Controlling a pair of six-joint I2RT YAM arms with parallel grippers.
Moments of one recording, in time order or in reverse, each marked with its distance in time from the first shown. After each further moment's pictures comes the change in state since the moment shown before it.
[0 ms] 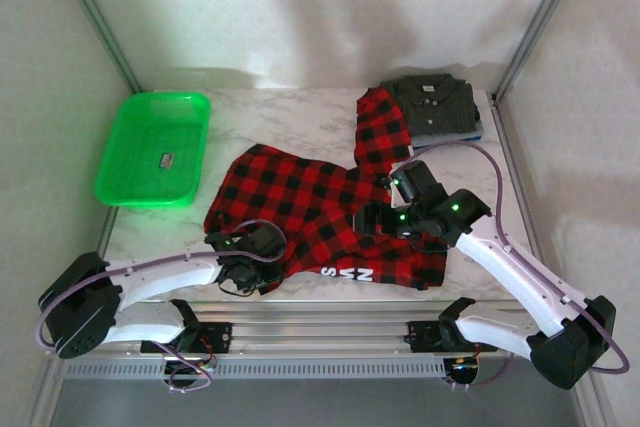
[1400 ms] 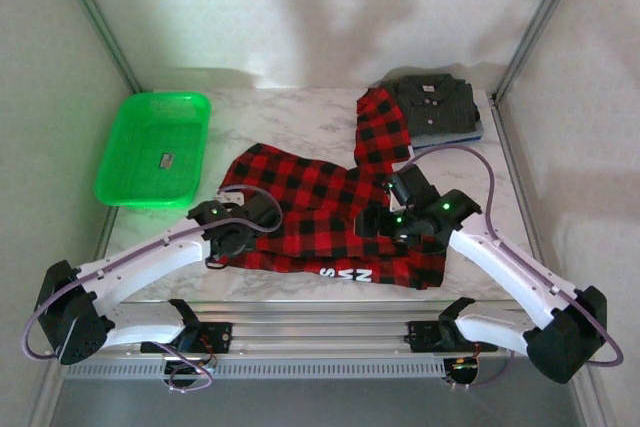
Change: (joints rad) left arm 0.094 -0.039 0.338 -0.491 -0.475 0.330; right arm -0.004 0.049 -0.050 0.016 0.032 0.034
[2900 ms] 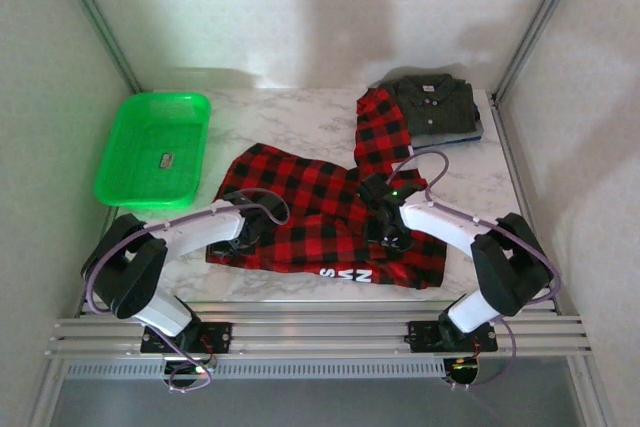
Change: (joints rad) left arm 0.123 0.329 -0.048 0.089 -0.015 0.088; right arm 0.023 0.409 -0.049 0.071 0.266 0.139
